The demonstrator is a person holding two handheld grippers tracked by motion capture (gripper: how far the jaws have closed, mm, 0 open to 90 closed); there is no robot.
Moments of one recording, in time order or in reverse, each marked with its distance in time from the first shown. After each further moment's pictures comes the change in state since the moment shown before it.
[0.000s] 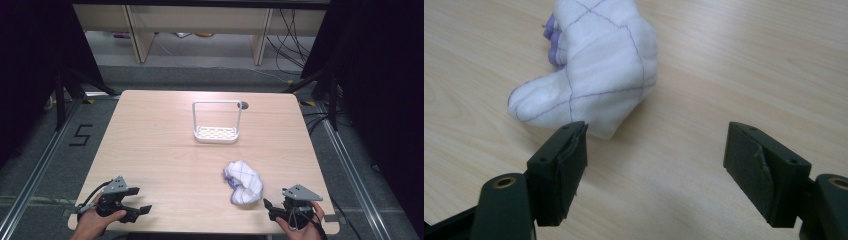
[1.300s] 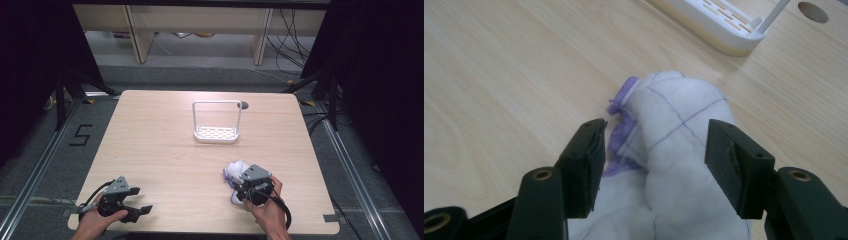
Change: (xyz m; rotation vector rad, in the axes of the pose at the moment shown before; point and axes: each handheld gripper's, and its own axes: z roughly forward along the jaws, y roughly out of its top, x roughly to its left) left arm -0.001 -0.001 0.004 0.019 0.015 0.008; right arm 0.056 0.068 0.061 0.044 0.032 -0.291
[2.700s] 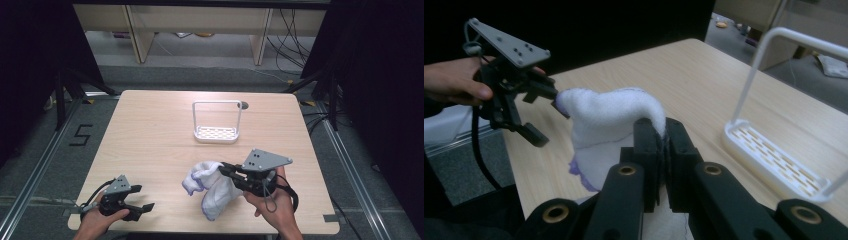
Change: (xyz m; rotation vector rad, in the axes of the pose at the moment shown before) left arm -0.004 0.007 -0.001 -0.048 0.007 0.024; right arm 0.006 0.074 -0.085 -0.378 0.342 -0.061
